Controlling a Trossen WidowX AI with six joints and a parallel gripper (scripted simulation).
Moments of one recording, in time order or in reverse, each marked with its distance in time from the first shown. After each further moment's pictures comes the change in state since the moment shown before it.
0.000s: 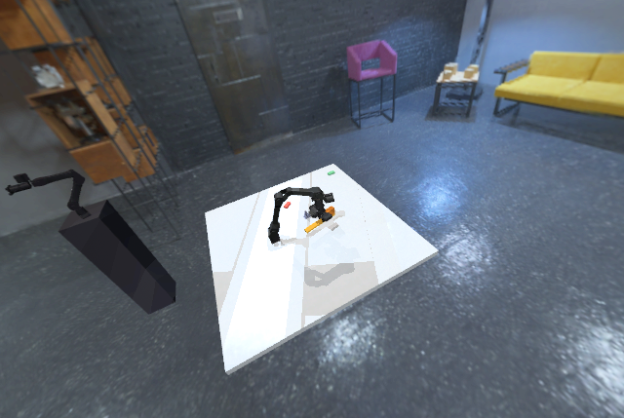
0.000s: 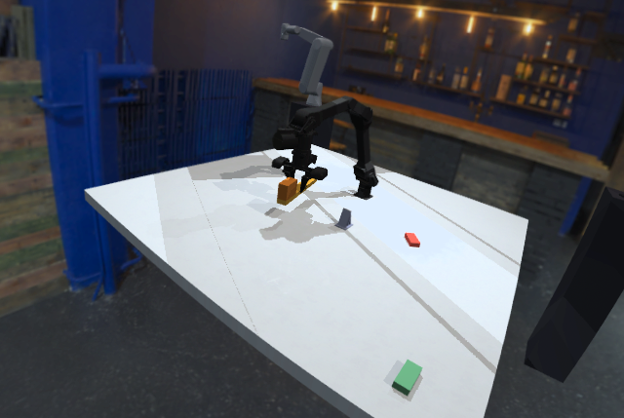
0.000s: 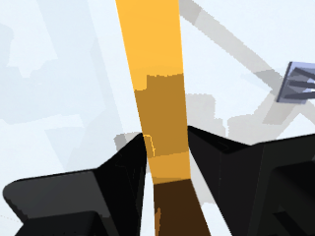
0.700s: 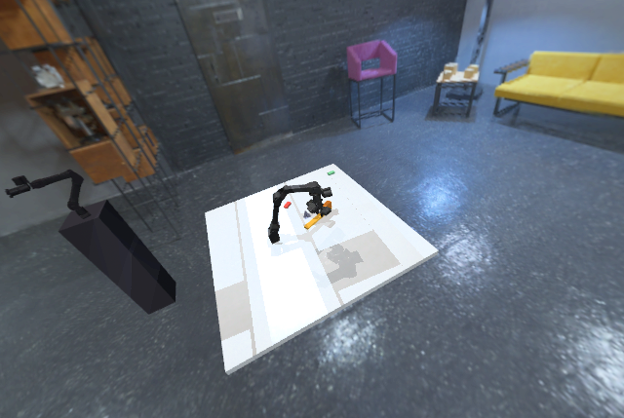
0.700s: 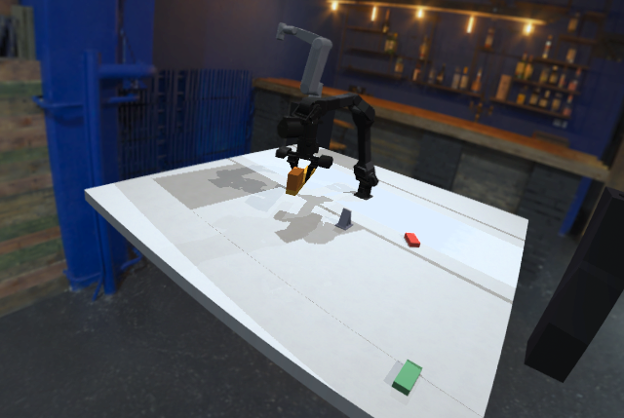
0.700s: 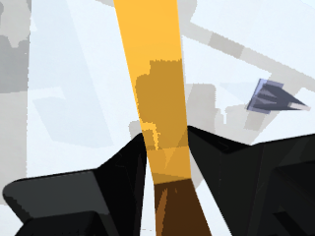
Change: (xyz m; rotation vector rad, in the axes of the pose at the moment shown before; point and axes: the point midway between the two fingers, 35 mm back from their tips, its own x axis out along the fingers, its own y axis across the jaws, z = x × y) arm -0.041 -0.010 0.002 -0.140 0.008 0.004
